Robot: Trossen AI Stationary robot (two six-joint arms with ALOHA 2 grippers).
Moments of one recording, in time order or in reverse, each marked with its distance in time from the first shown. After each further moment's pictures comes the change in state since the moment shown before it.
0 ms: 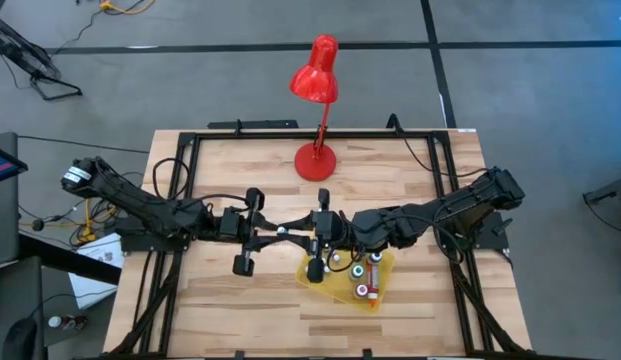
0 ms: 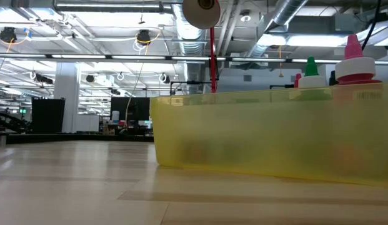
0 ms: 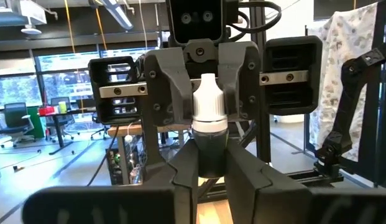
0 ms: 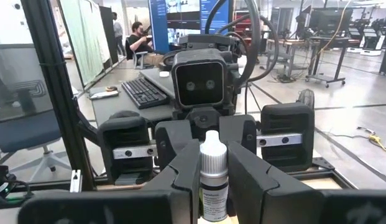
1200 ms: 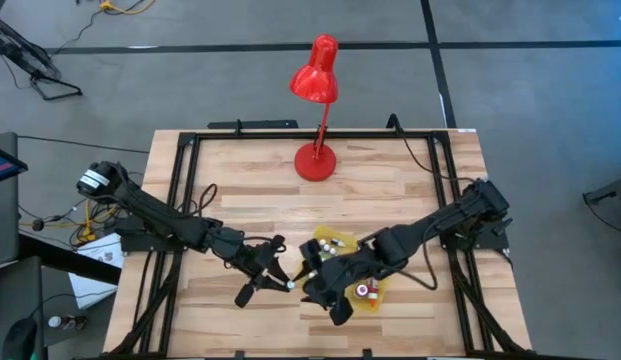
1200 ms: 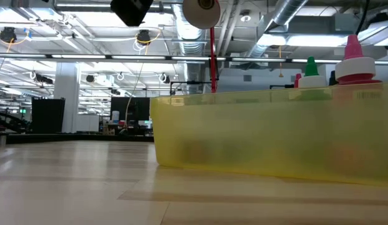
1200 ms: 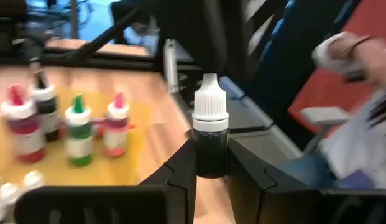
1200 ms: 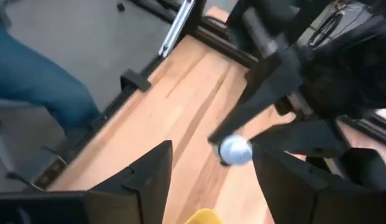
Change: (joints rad) left arm -0.066 0.206 0.000 -0.249 0.317 -0.415; right arm 0.086 0.153 0.195 -0.629 -0.324 -0.242
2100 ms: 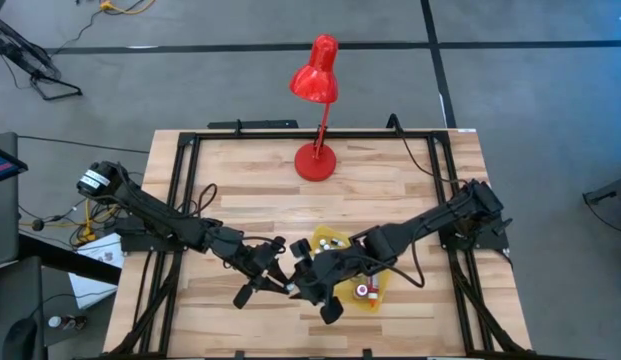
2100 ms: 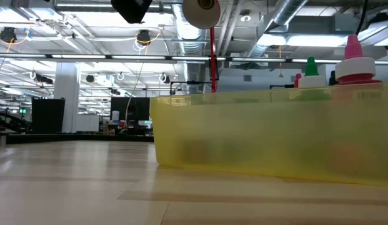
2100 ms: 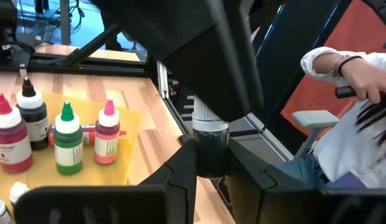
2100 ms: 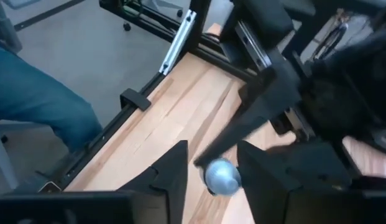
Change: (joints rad) left arm 0.000 0.007 0.000 0.043 0.033 -0.009; right arm -0.029 0.044 0.000 0.108 -0.075 -0.015
